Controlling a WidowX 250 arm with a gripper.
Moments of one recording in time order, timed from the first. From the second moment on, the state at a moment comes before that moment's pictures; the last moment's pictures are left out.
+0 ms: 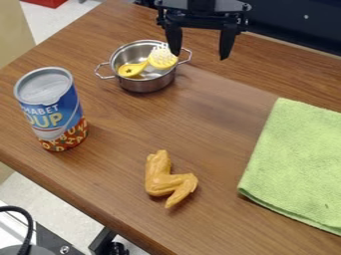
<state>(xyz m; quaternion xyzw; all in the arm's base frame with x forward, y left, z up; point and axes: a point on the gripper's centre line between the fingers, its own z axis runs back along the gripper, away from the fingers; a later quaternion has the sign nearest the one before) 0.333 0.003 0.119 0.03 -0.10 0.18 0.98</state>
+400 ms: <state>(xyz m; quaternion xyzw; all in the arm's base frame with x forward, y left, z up) 0.322 0.010 0.111 0.02 -0.05 0.12 0.99</state>
